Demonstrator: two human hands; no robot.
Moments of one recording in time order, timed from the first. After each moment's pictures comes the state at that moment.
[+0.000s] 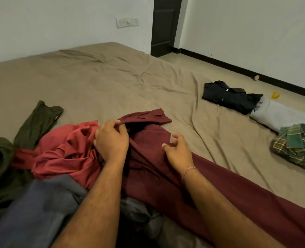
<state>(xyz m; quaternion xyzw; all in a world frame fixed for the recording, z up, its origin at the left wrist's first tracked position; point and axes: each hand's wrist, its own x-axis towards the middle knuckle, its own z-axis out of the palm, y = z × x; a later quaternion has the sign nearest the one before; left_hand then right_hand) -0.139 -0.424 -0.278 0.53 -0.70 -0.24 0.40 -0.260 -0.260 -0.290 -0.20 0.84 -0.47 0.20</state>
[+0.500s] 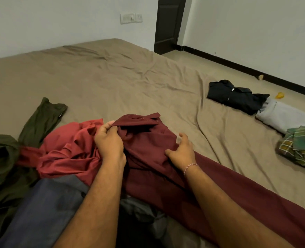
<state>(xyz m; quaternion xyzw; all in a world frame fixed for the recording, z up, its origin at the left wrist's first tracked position) -0.133 -0.429 -0.278 0.44 -0.36 -0.64 0.52 -0.271 -0.274 -0.311 -0.21 0.89 -0.37 0.18</state>
